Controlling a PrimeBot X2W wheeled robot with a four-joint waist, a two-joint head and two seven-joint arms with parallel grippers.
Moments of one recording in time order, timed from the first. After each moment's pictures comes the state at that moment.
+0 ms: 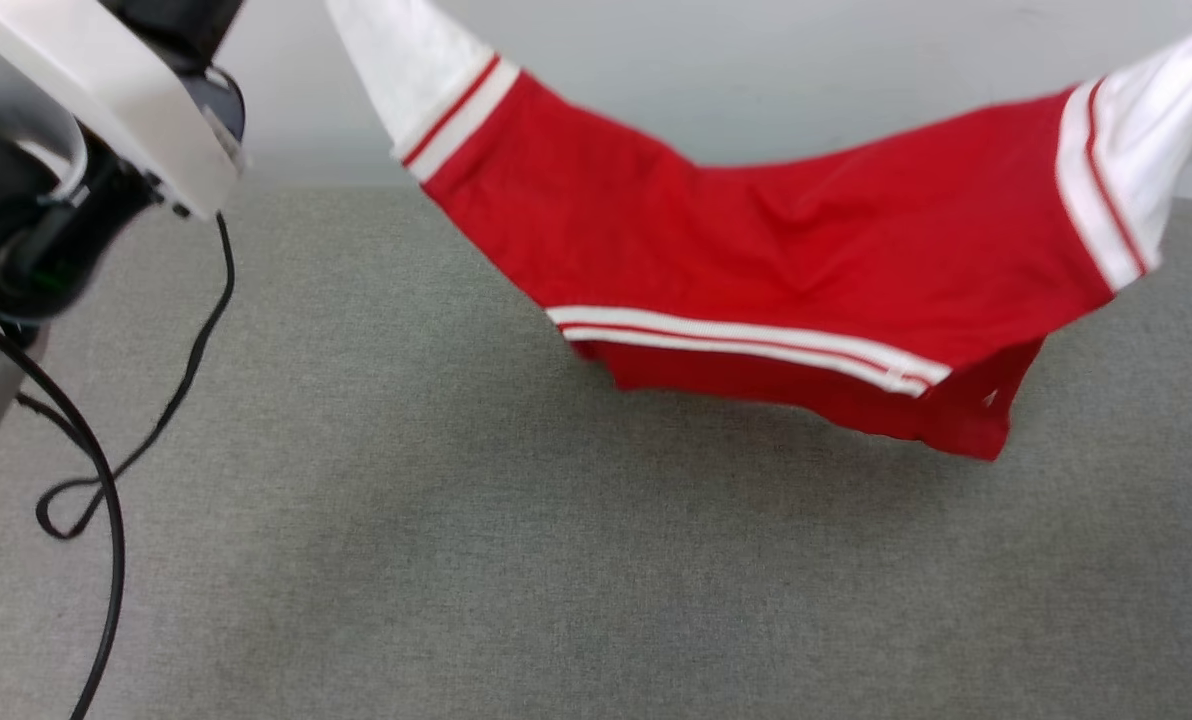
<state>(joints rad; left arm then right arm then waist) -1.05 0.77 -0.68 0.08 -1.04 -0.03 0.14 -0.45 -0.50 -0.03 -0.33 0.46 0.13 0.30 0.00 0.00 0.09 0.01</state>
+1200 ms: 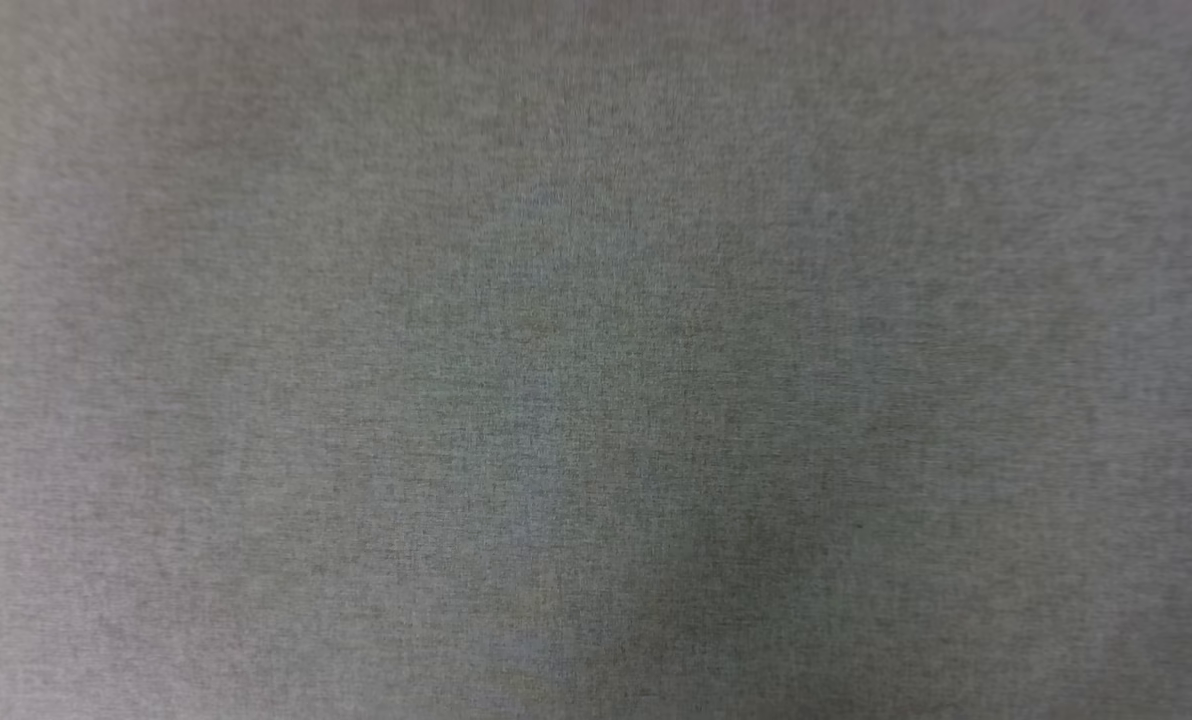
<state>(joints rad) -1.69 0.60 -0.52 0.42 -0.91 -0.02 -0.03 -1.60 -0.50 0.27 0.41 0.40 0.13 0.15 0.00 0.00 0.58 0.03</state>
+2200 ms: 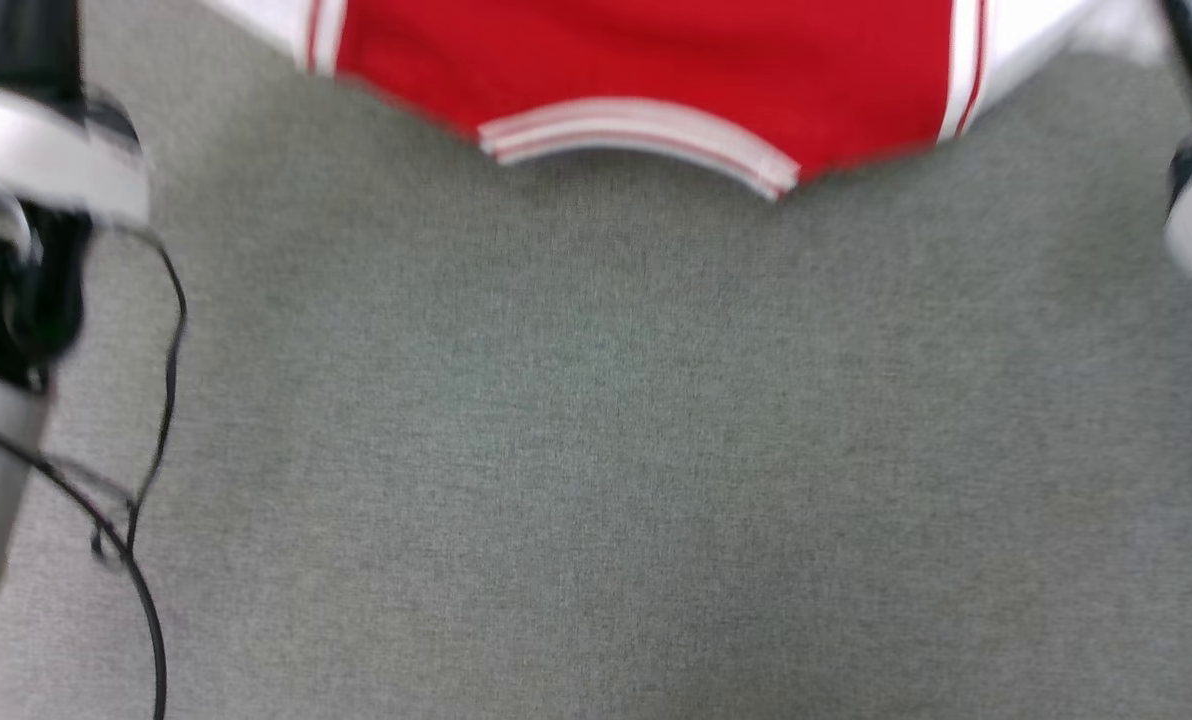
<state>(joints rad) -0.93 0.65 -0.47 0.39 -0.97 -0.03 -0.26 -0.98 -0.66 0.56 0.46 0.60 0.13 -0.06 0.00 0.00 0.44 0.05</state>
